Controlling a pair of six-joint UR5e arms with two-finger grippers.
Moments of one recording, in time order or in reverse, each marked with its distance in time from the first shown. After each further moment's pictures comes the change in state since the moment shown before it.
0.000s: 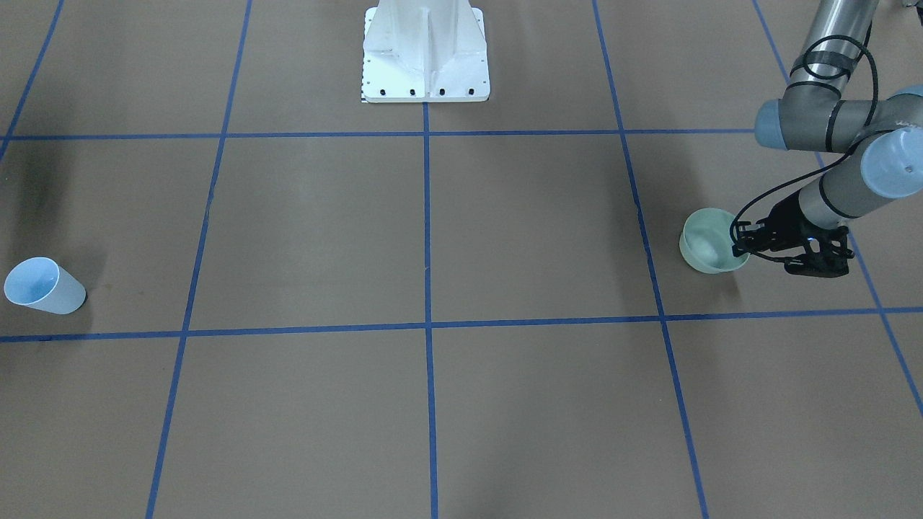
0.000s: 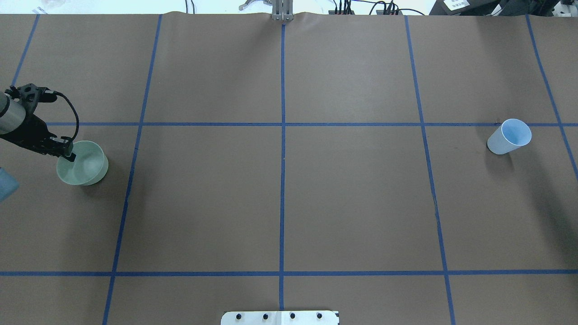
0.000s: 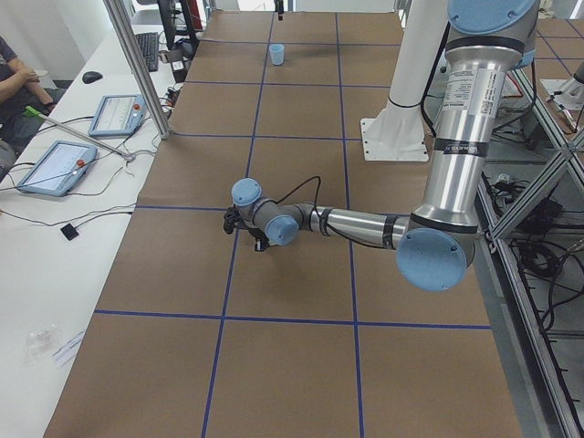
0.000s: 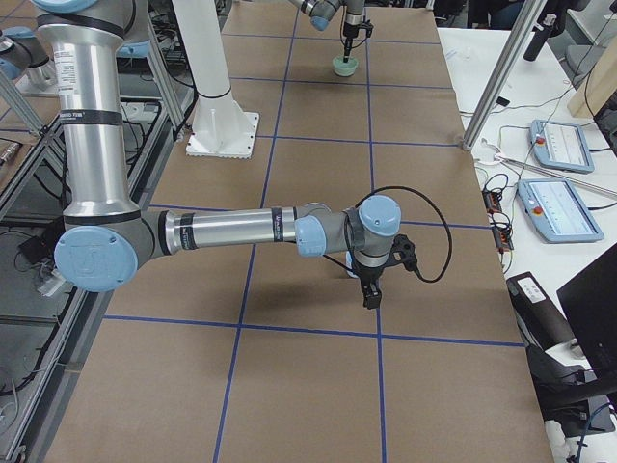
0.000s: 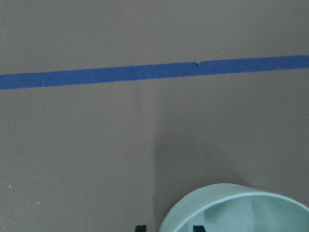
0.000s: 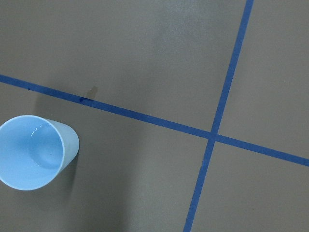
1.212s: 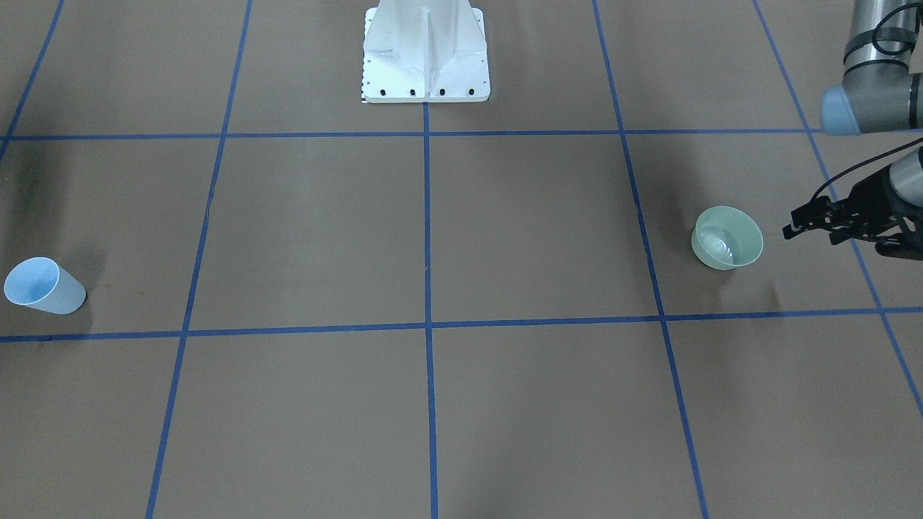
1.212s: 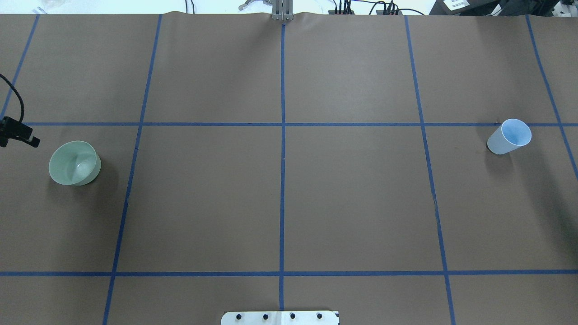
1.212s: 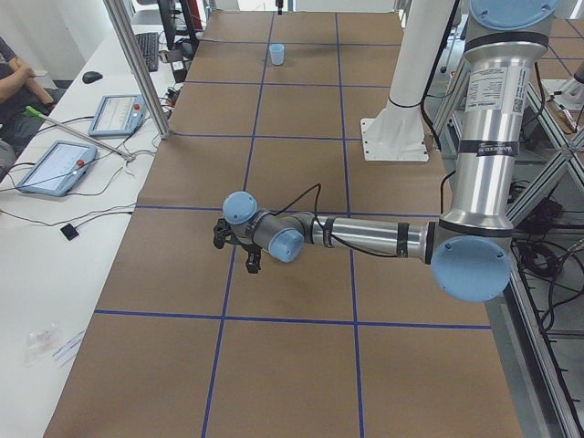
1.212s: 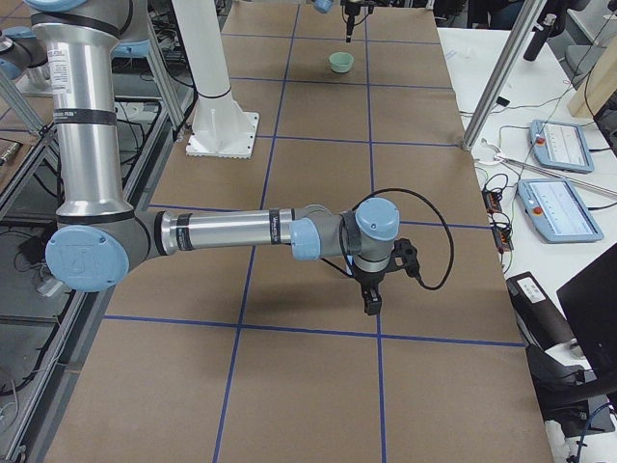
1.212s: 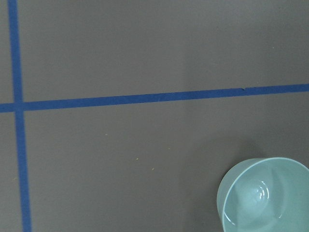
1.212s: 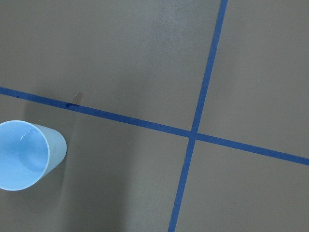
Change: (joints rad) left arm -0.154 0.083 -0.021 -0.005 -0.073 0.126; right arm 0.054 -0.007 0.003 -0.001 0.002 0.000
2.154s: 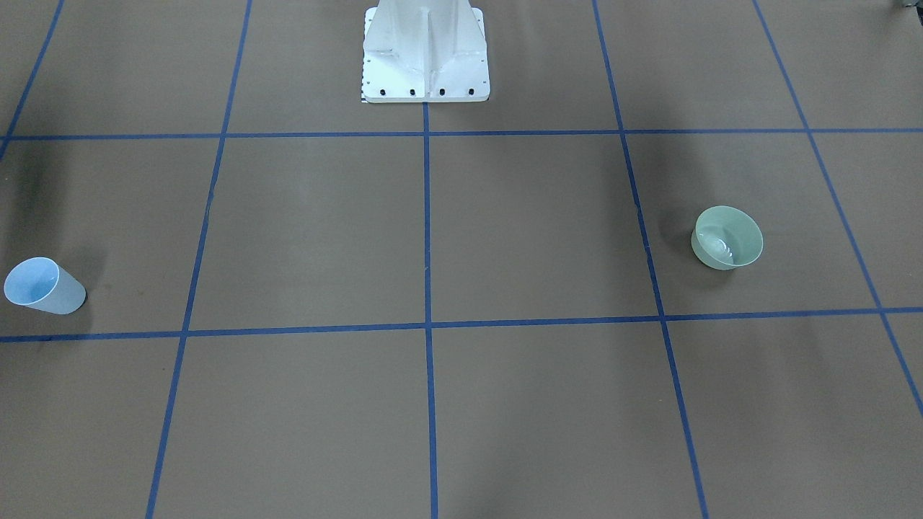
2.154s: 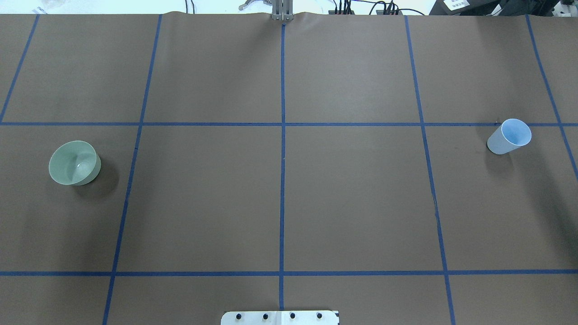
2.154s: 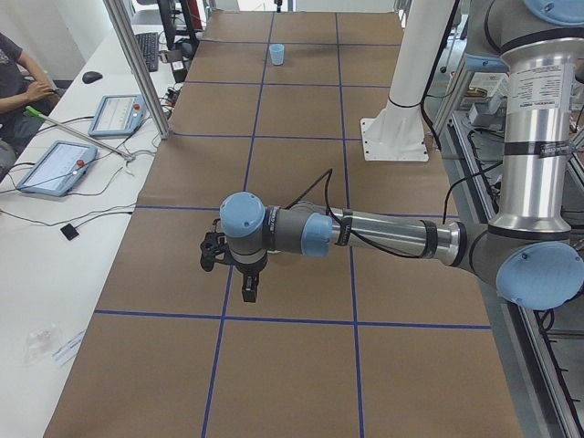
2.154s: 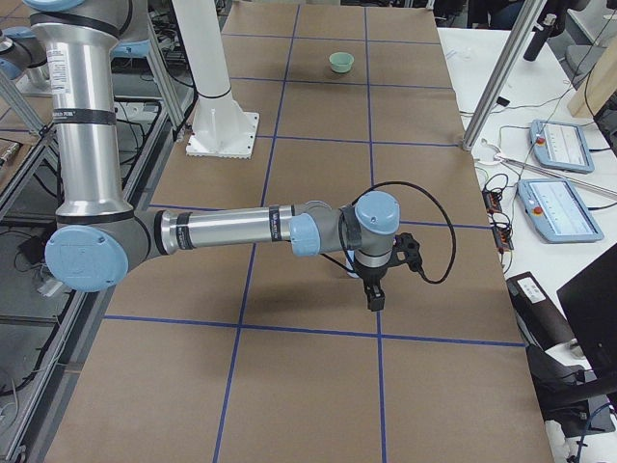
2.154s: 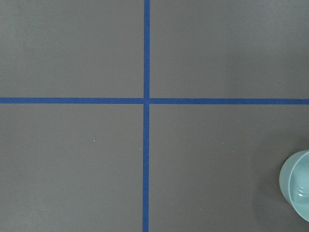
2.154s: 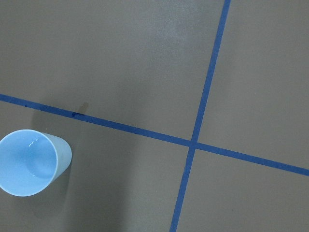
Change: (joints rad) left arm -0.373 0.091 -0.218 0.485 -0.010 0.443; right arm 0.013 0.001 0.023 -0.001 -0.002 0.000
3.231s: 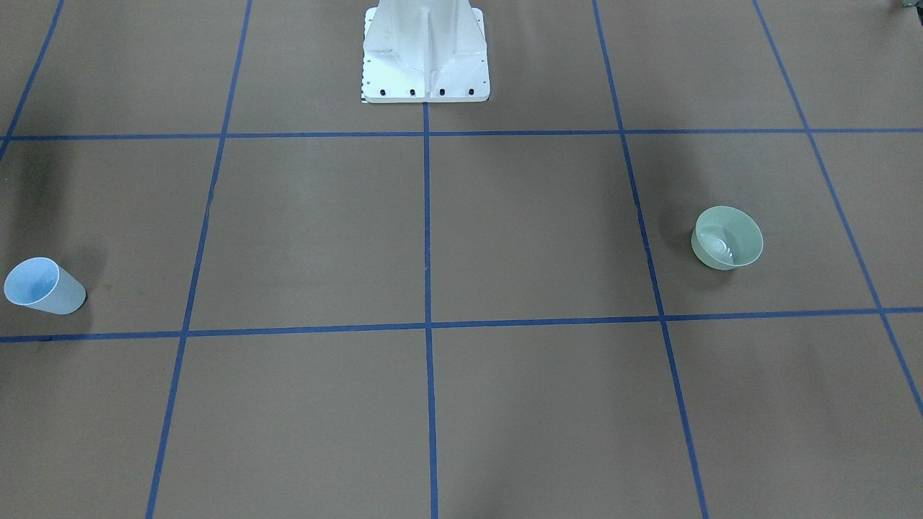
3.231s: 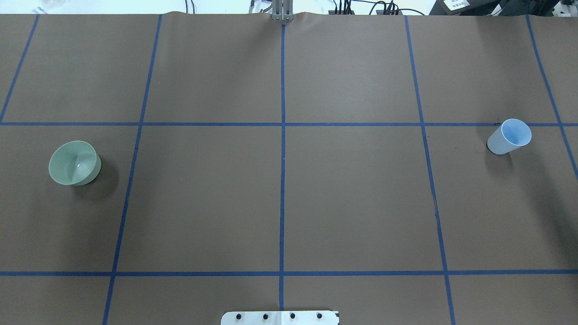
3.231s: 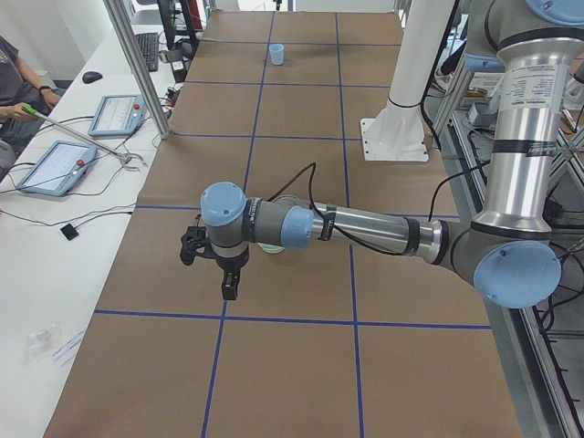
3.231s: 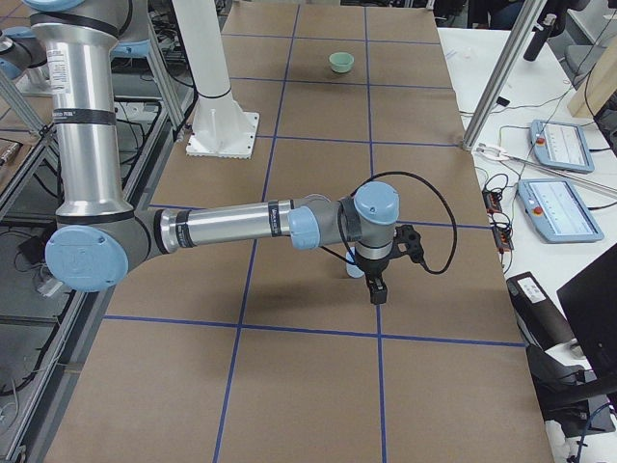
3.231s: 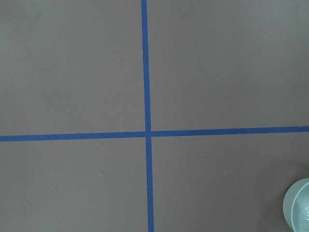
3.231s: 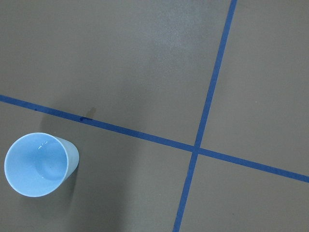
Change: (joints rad) left arm -0.022 -0.084 0.053 0.018 0.070 0.005; right arm 0.002 0.003 0.035 -0.009 -0.009 0.000
